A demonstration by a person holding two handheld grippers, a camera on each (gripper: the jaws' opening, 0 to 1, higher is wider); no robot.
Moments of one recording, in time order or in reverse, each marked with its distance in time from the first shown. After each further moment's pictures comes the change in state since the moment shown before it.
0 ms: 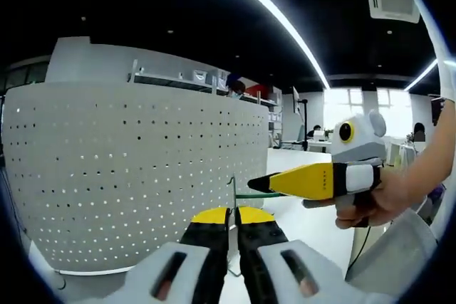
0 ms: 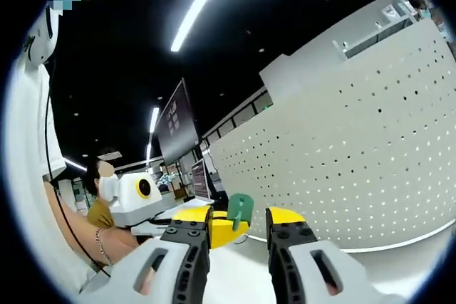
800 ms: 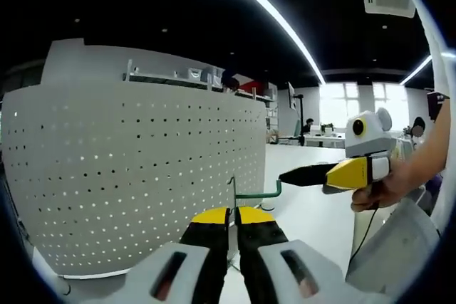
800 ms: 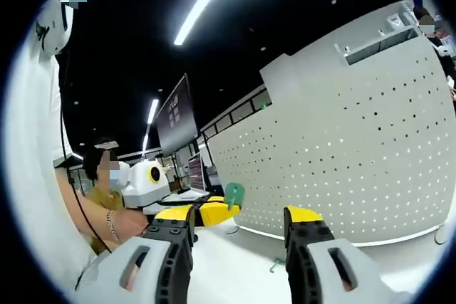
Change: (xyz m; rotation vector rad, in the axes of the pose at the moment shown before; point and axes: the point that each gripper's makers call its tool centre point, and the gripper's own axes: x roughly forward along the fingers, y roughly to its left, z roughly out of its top) left arm -0.002 0.002 -0.005 0.030 0.021 -0.022; right arm -0.039 -0.005 0.000 -0.052 0.021 -0.023
